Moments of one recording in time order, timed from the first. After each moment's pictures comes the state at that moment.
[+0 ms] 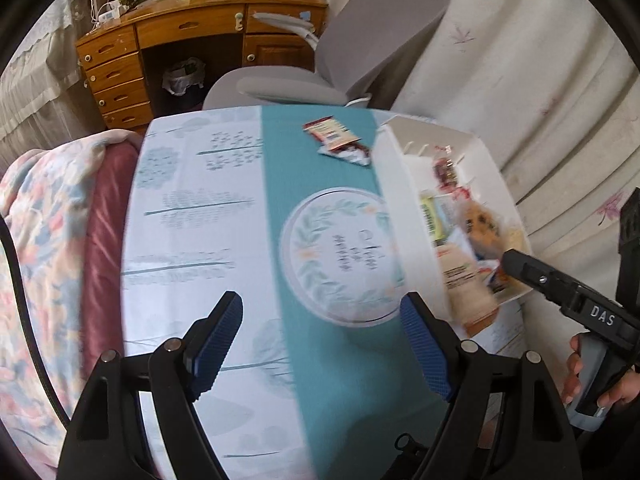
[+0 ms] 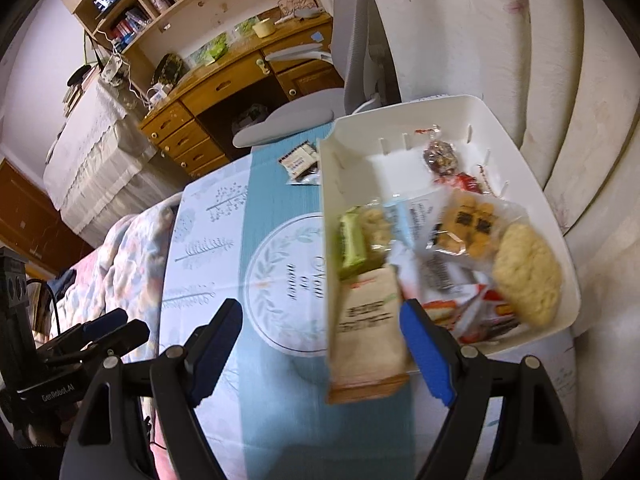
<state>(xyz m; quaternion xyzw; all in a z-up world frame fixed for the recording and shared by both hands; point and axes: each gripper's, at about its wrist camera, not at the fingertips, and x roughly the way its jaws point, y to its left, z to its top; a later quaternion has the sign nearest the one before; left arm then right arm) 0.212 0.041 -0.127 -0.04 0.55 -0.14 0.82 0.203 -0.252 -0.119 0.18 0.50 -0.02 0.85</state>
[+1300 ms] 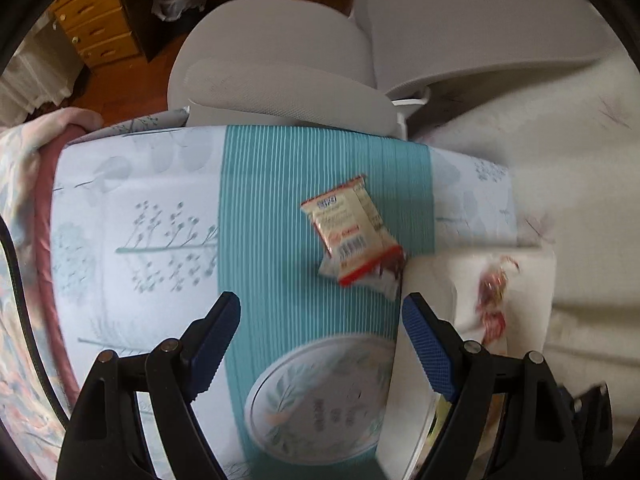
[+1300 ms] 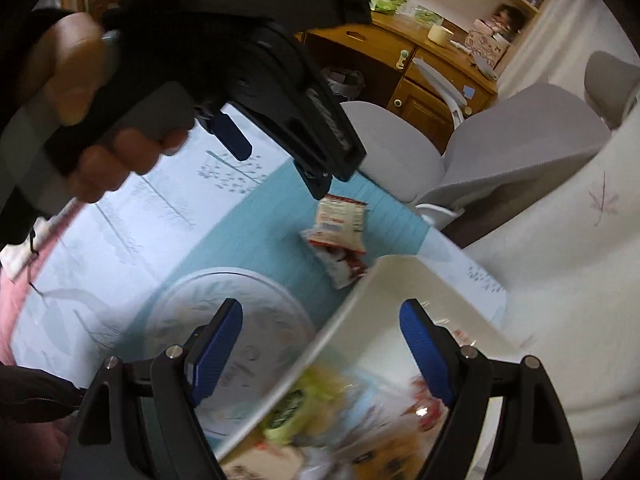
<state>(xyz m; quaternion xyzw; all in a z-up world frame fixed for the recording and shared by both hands) 0.519 -0.026 -0.220 -0.11 0.69 -0.09 0.71 0.374 -0.194 -0.141 -0.24 0.52 0.14 0.81</state>
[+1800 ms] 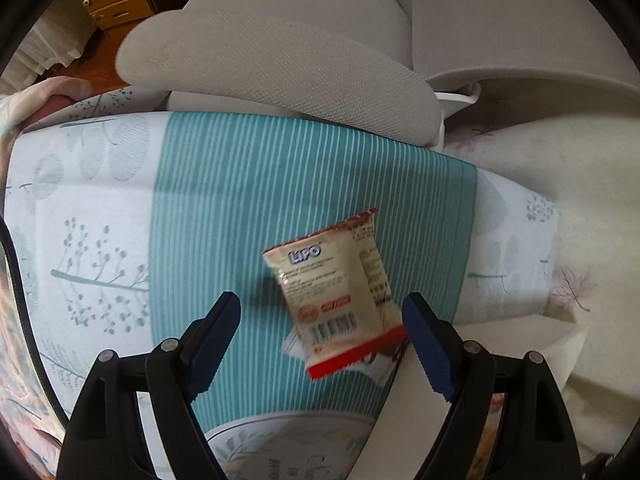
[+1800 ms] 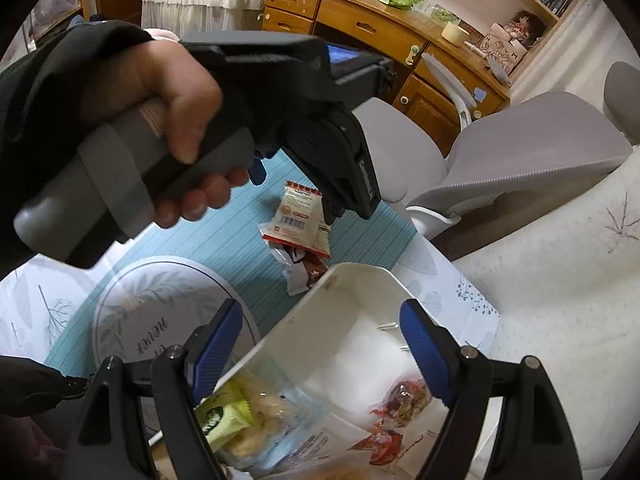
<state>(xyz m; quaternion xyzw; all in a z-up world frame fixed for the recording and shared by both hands) 0.570 -0.072 -0.301 -0.13 0.72 -0.03 0.68 0.408 -0.227 -0.170 -0.27 0.52 0.16 0.79</state>
